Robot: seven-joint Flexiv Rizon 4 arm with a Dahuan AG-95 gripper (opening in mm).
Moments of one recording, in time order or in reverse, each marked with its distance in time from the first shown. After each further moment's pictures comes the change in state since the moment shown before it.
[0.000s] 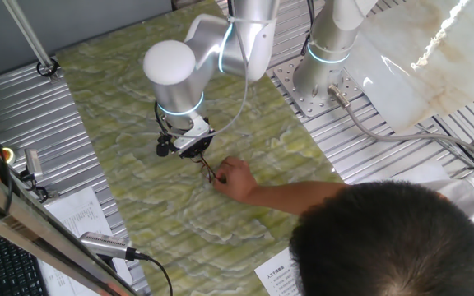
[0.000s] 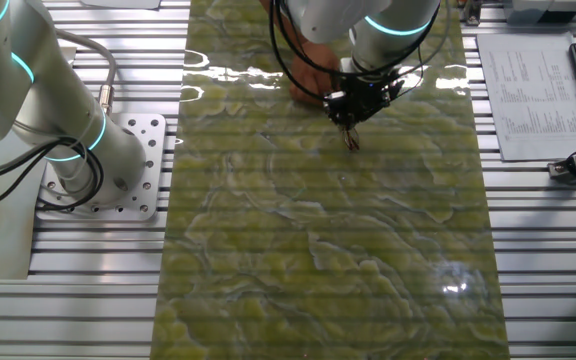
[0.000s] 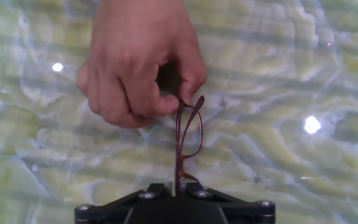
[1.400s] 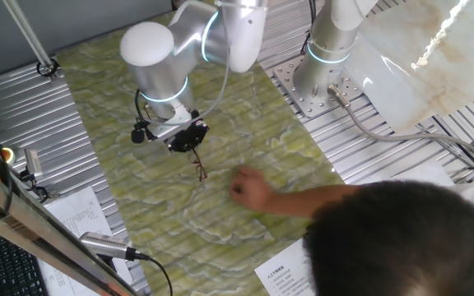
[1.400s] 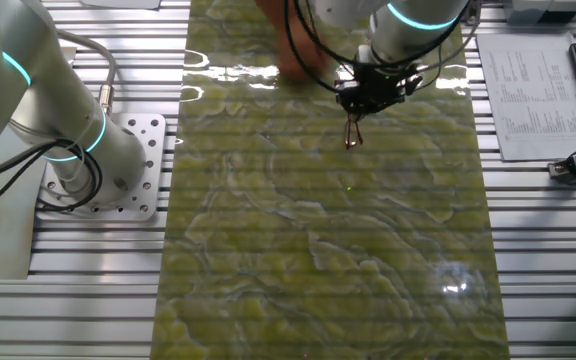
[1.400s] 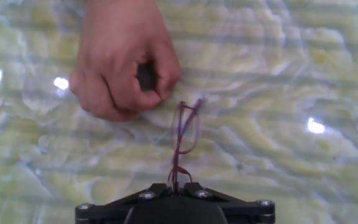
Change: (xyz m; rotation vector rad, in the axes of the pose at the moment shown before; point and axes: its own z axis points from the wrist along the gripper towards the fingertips) arm 0.005 -0.012 -0.043 -0.039 -0.046 0.129
